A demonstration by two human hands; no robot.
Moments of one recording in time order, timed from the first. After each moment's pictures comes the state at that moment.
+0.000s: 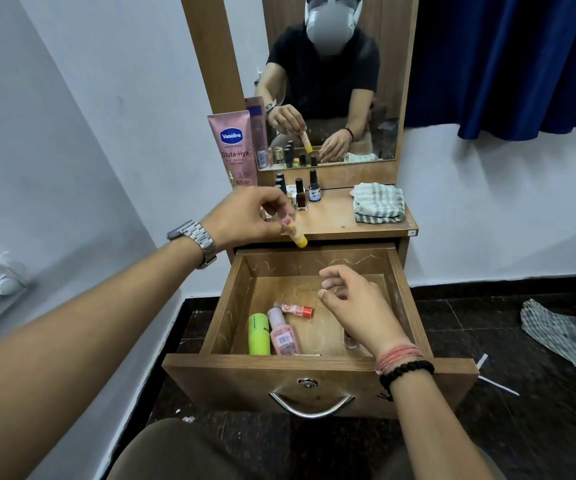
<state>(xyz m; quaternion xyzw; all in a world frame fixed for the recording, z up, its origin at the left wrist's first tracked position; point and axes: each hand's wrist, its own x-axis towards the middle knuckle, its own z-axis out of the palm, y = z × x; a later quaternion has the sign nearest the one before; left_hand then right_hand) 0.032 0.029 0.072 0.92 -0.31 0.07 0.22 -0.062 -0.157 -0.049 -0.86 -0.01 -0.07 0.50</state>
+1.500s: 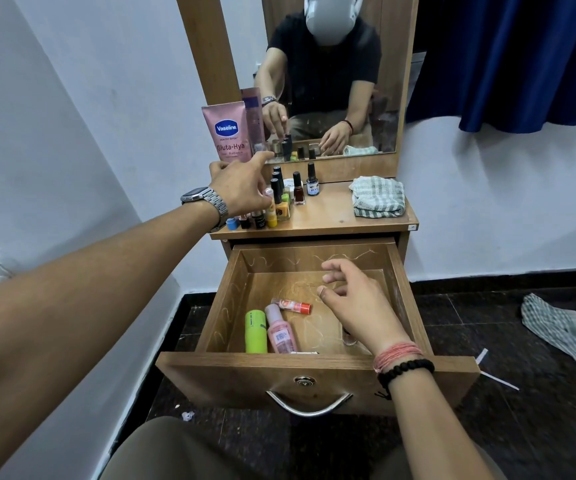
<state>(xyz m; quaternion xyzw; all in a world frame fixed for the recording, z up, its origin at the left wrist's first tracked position) 0.092 0.024 0.072 0.97 -0.18 0.15 0.07 -0.060 -0.158 -0.051 -0.86 0.00 -0.07 0.50</state>
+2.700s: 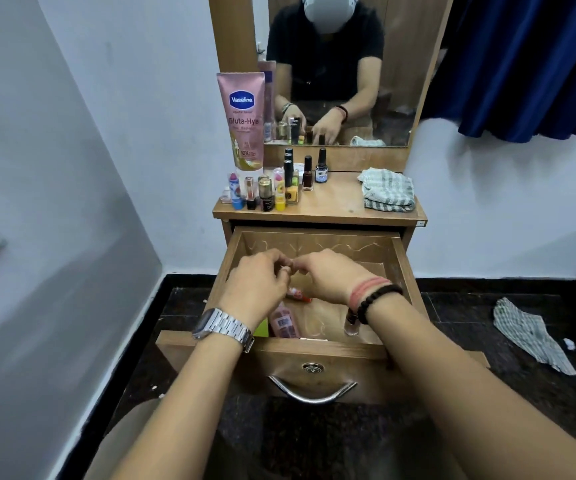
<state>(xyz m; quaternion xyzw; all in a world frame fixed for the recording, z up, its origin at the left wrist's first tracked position) -0.037 0.027 -0.032 0.96 -0.08 0.06 0.27 -0.010 -0.119 -0.027 -0.98 -0.17 0.09 0.11</state>
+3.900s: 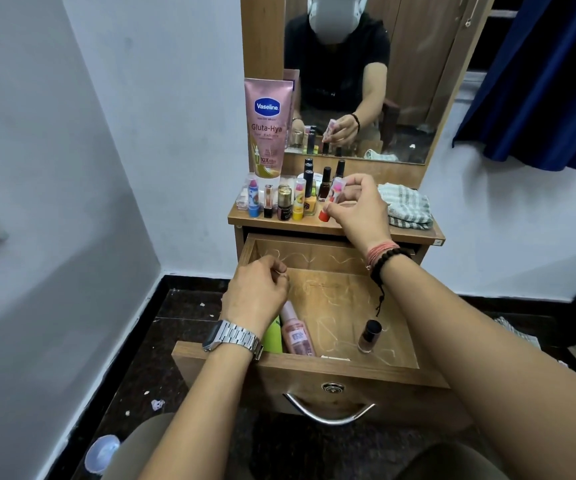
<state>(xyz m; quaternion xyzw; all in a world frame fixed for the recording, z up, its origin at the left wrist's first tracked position) -0.019 0.049 -0.044 0.94 0.00 0.08 0.33 0.056 -0.121 0.009 -0.82 0.01 -0.22 0.52</state>
